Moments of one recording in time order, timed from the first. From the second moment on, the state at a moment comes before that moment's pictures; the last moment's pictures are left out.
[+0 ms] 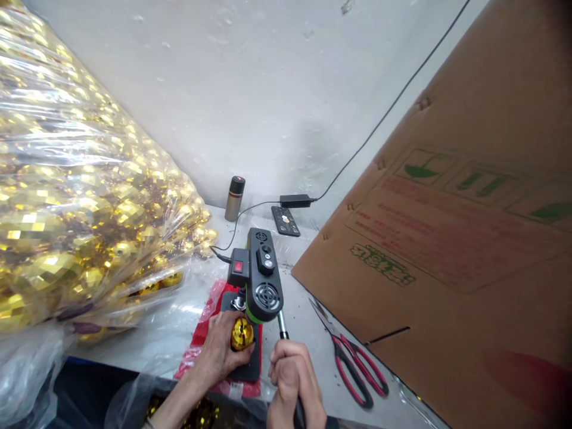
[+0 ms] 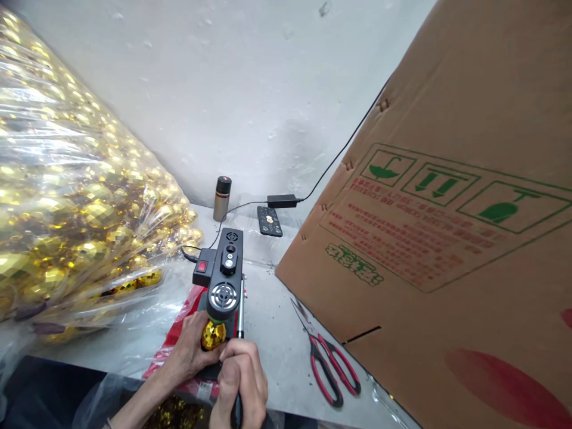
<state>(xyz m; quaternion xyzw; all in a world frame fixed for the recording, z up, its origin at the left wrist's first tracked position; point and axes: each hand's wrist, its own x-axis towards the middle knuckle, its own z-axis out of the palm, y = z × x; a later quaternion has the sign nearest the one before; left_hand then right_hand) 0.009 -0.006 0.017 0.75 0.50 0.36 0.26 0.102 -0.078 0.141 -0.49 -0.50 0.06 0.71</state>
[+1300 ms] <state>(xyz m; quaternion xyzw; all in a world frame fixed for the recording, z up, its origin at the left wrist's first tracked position) 0.016 -0.006 0.014 0.73 0.51 0.37 0.26 0.116 -0.052 0.101 -0.42 -0.53 -0.12 0.72</state>
